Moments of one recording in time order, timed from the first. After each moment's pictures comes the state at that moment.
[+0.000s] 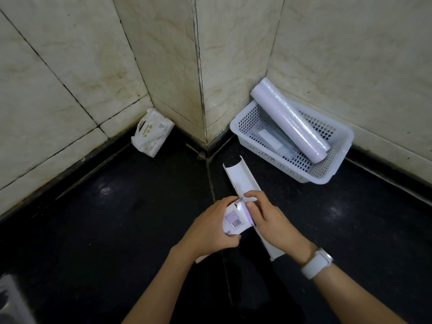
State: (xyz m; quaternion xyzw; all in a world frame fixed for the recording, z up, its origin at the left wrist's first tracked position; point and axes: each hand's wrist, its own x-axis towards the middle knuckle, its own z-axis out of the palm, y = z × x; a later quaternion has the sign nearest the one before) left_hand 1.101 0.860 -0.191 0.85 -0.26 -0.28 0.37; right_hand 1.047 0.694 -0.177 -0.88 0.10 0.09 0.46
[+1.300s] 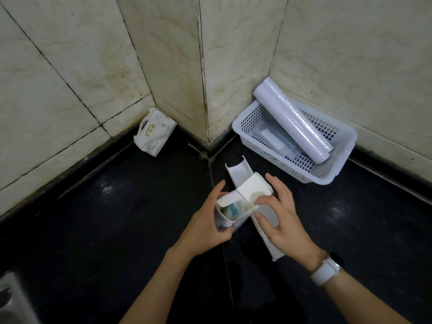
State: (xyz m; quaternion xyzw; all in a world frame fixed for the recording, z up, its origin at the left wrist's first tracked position) left_hand 1.104 0.872 -0.197 0.82 -0.22 -0.25 0.47; right_hand 1.033 0.682 -0.189 -0.92 -0.02 -0.11 0.39
